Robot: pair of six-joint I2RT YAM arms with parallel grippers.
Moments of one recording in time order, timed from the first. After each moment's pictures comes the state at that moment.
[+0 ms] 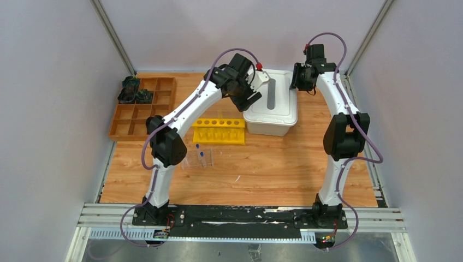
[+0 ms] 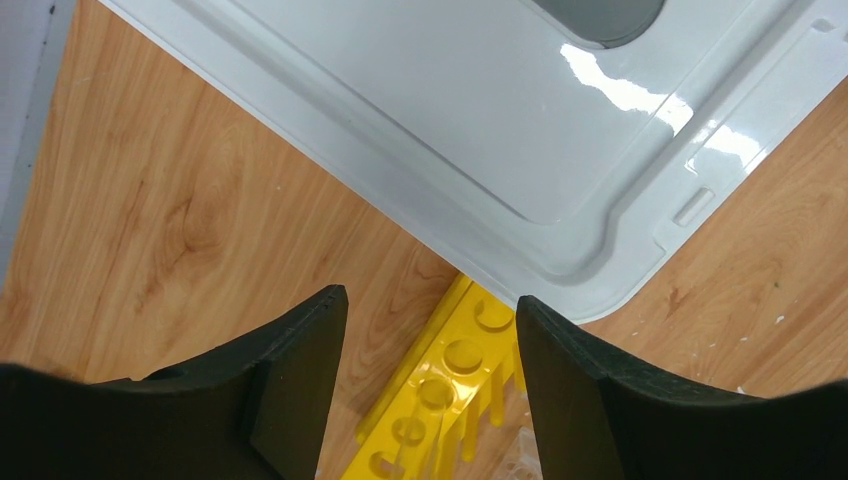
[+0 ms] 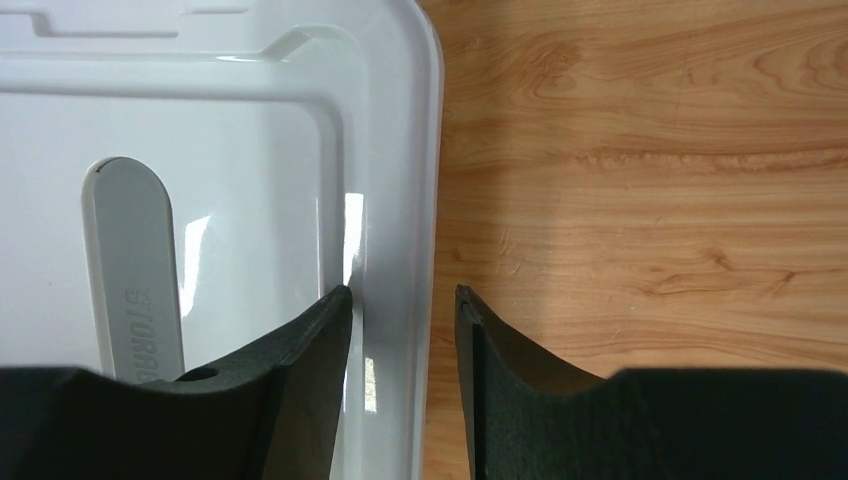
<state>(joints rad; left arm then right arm) -0.66 2.12 2.21 -1.00 0.12 0.41 0.08 2.02 1.94 -0.77 -0.07 0.21</state>
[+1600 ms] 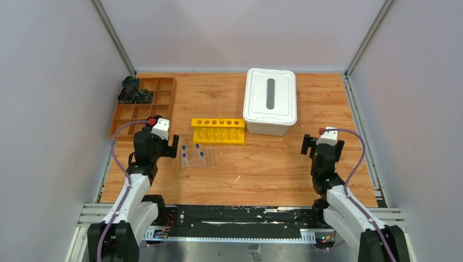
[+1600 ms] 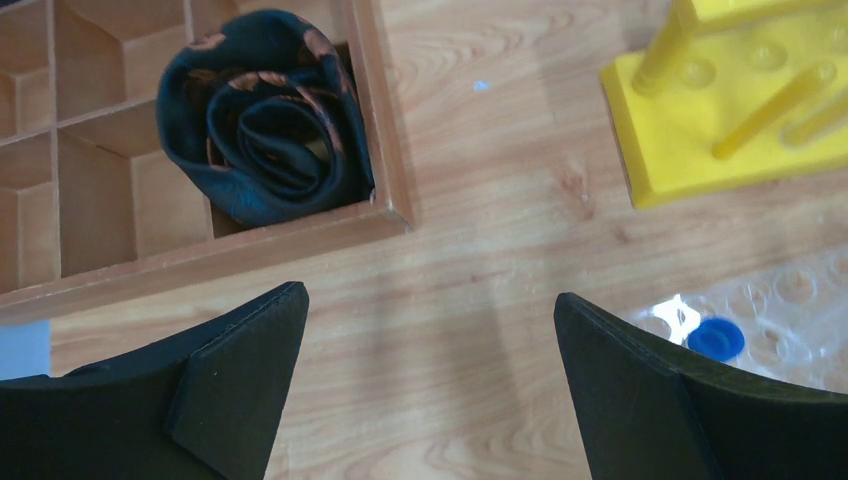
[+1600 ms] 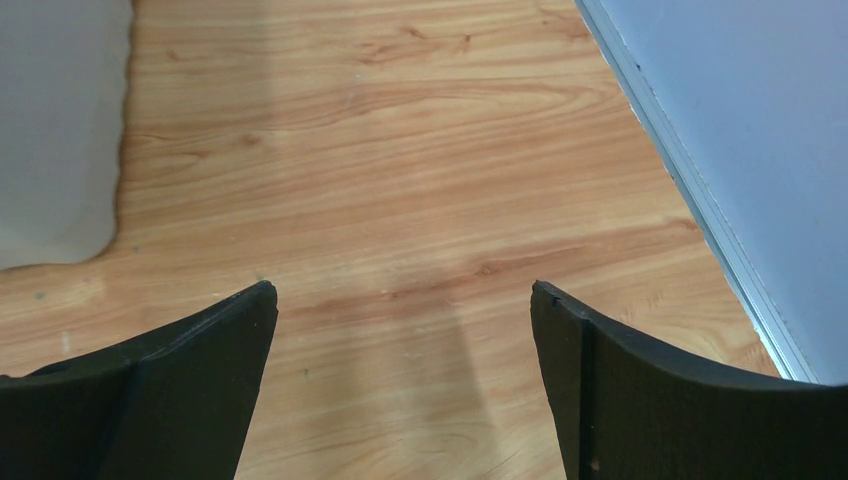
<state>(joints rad) 0.05 0.82 0.36 -0.07 0.12 0.29 0.21 0.74 0.19 0.26 0.49 0.02</state>
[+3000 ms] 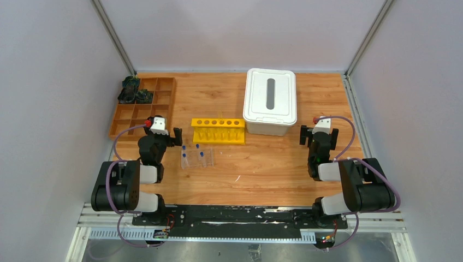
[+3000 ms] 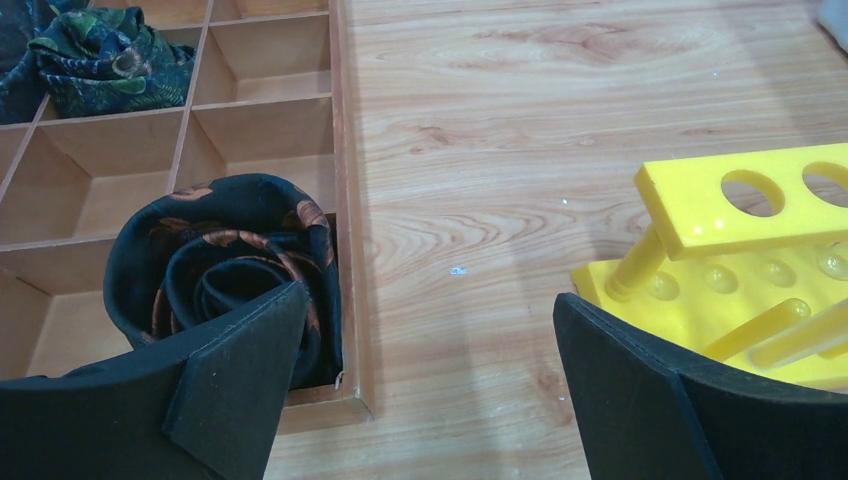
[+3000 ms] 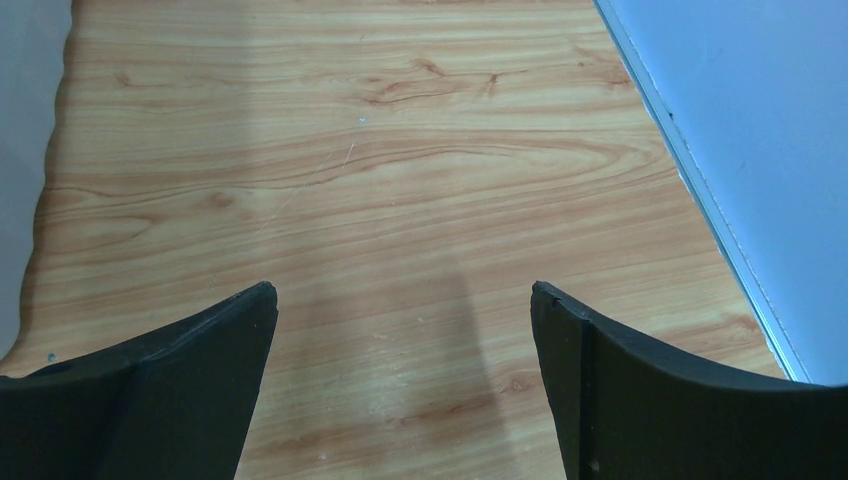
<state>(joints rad) 0.06 1.38 0.15 1.12 0.18 0.04 0.10 1.40 0.23 0.91 0.40 -0.10</state>
